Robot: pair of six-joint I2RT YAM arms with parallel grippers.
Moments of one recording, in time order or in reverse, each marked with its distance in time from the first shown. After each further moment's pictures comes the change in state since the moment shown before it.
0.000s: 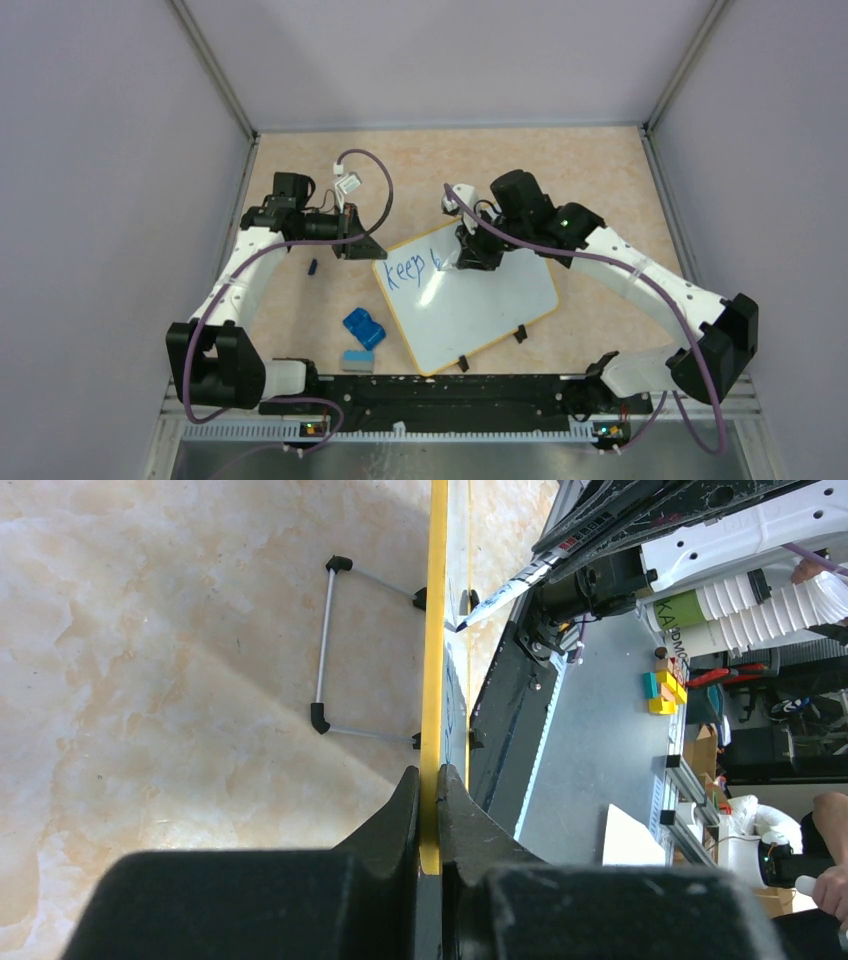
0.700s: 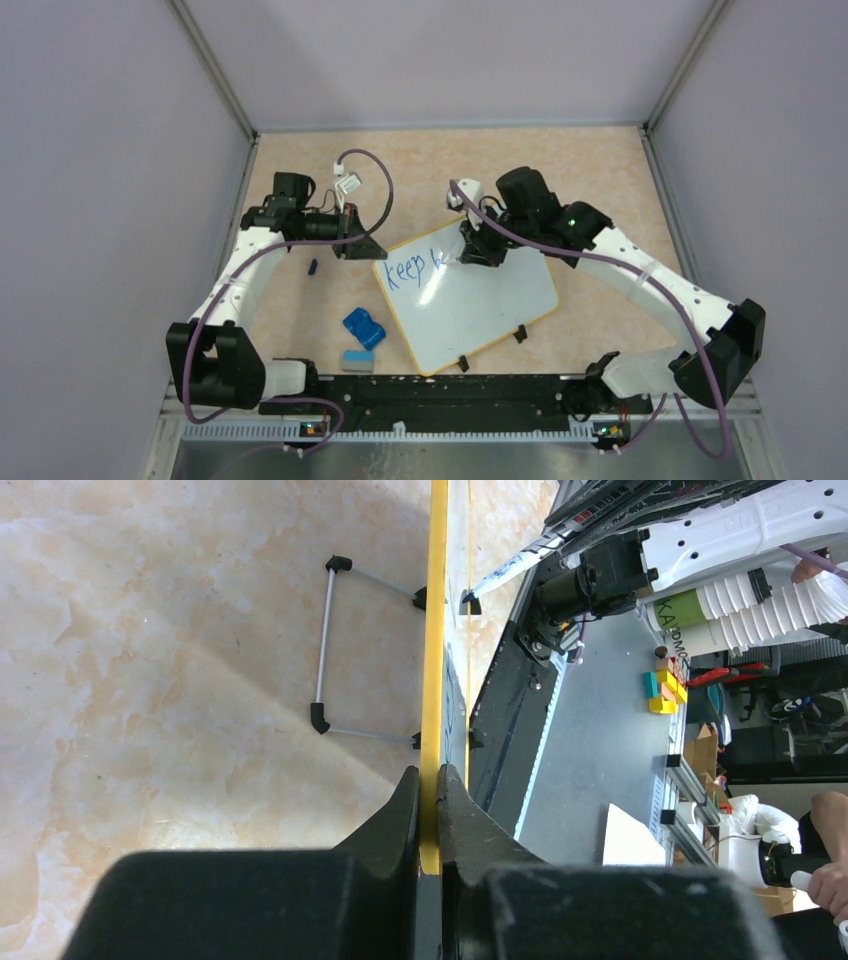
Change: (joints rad) left arm -0.002 0.000 0.000 0.000 0.000 0.000; right arm -0.015 -0.025 0.015 -0.015 0.037 -0.001
